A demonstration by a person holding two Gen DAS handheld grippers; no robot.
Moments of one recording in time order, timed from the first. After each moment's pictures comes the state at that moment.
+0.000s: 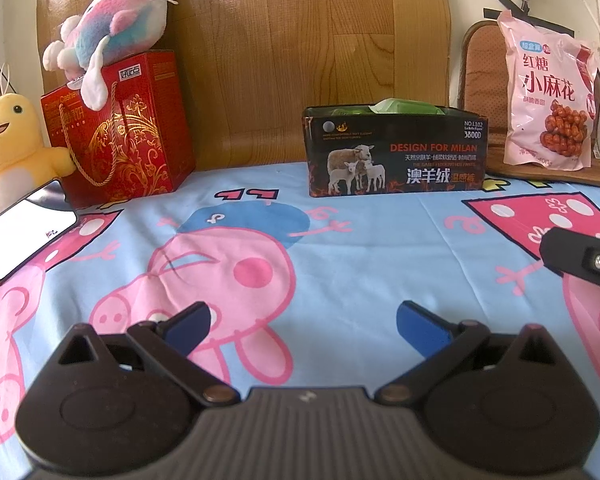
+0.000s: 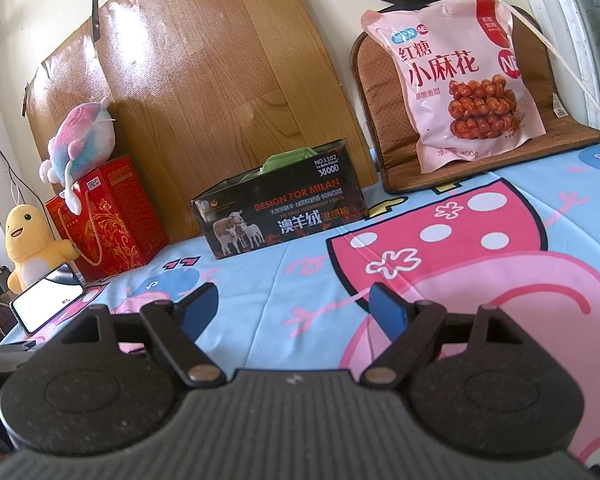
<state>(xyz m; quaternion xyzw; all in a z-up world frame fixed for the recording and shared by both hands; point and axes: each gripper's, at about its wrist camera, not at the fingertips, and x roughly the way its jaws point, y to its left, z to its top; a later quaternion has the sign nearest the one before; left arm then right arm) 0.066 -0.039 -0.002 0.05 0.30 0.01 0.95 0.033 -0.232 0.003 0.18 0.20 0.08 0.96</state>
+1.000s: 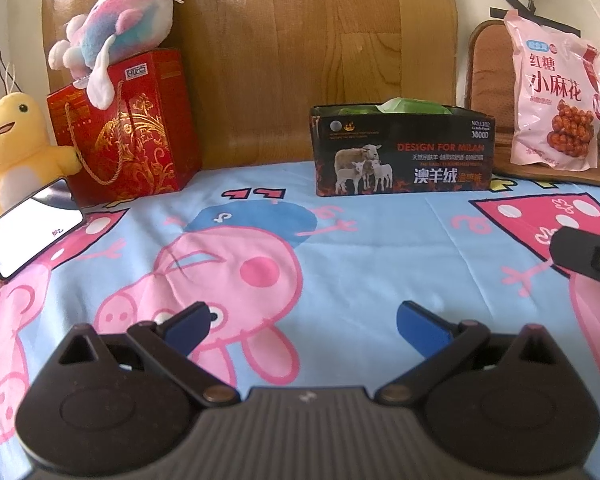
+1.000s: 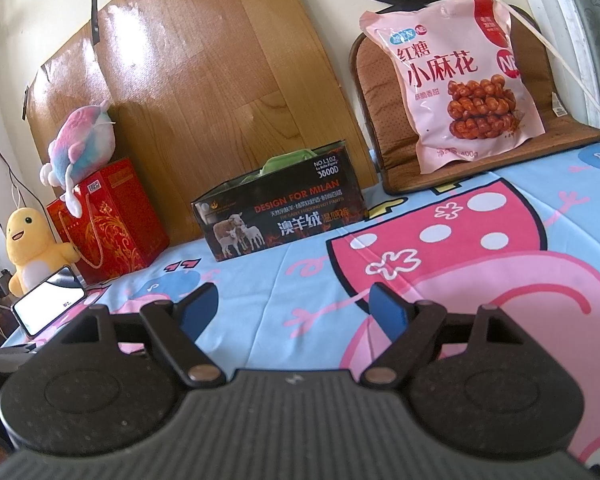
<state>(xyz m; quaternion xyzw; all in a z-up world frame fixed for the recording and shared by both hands) 0.068 -0.037 -0.002 0.05 0.30 0.02 0.95 0.033 -0.232 0.004 0.18 0.20 0.08 0.96</state>
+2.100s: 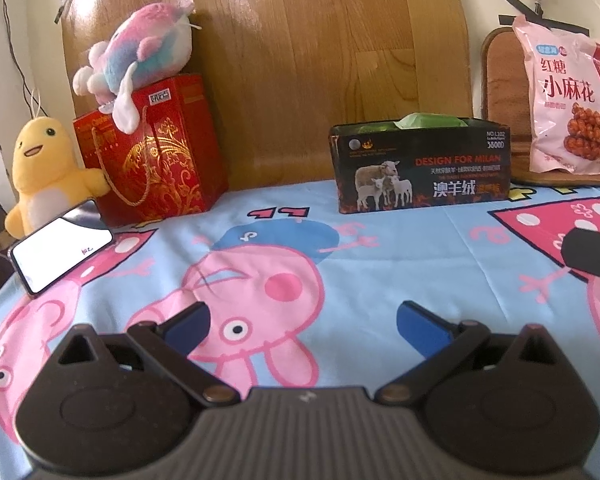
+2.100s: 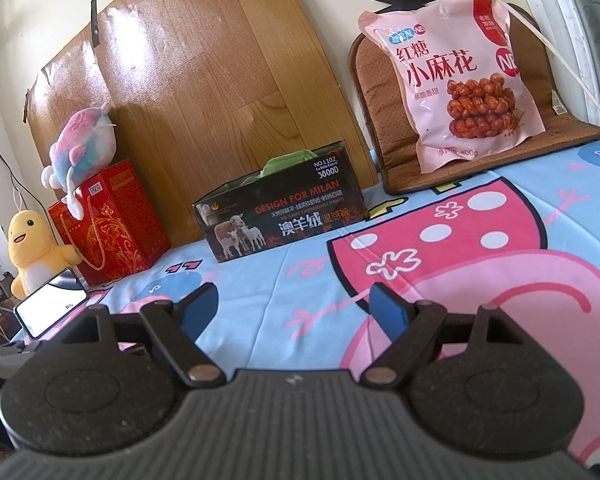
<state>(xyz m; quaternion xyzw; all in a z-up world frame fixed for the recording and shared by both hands) 0.061 -0.044 0.001 0.08 0.27 0.06 0.96 0.032 -0.233 0.004 0.18 0.20 0.08 0.96</state>
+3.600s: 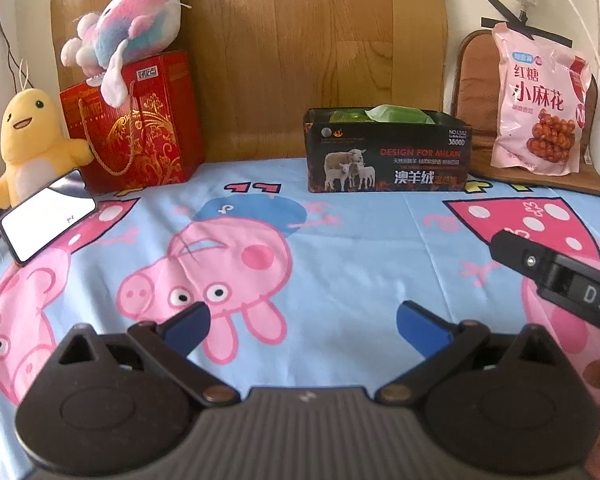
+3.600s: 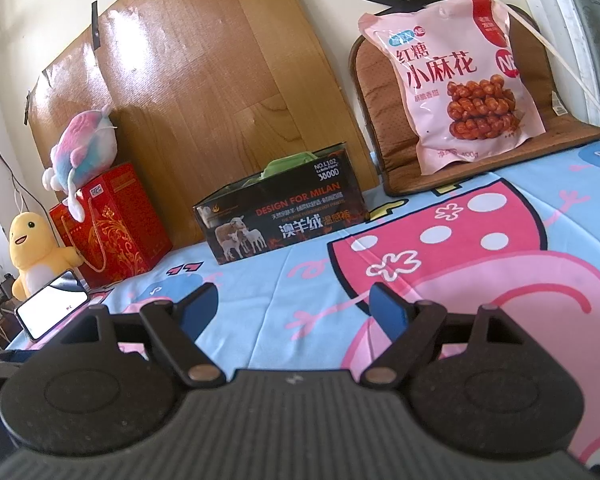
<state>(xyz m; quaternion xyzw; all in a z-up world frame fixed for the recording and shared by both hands) 0.035 -0.044 0.029 0.03 0.32 0.01 0.95 0.031 -0.232 0.003 0.18 0.19 0.08 0.96</state>
